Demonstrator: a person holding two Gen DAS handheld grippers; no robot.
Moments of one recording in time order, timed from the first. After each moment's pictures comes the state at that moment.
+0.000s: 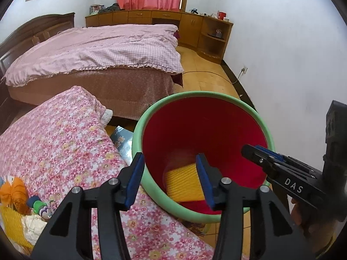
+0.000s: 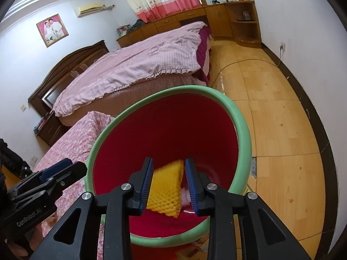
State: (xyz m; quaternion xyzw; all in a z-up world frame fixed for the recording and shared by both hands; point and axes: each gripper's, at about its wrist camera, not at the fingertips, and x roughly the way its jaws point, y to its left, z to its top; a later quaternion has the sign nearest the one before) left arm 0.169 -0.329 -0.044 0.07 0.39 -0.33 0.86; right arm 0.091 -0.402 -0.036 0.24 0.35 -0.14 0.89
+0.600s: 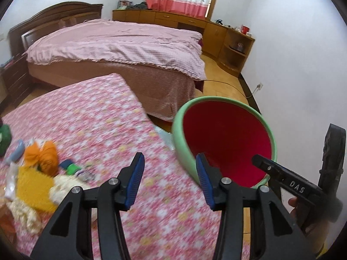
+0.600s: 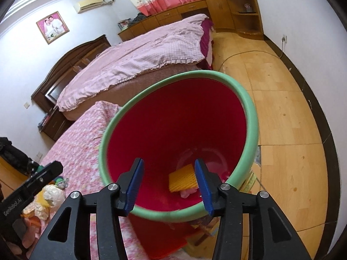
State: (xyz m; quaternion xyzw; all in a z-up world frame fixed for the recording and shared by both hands) left arm 0.148 -0.248 -0.025 0.01 0.40 -0.26 0.88; right arm 0.072 -0.373 -0.029 0.26 0.36 -0.12 0.89
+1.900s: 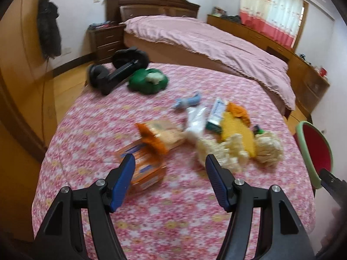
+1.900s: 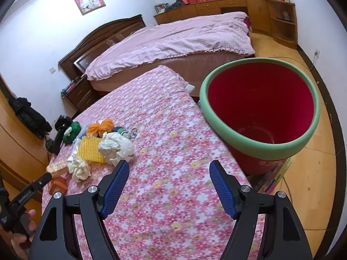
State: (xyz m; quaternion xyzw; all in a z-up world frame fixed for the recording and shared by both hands) left arm 0.096 0.026 -0.042 -0.08 0.41 0.01 0.91; right arm 0.071 -0.213 -0.013 0.19 0.40 -0.03 0.90
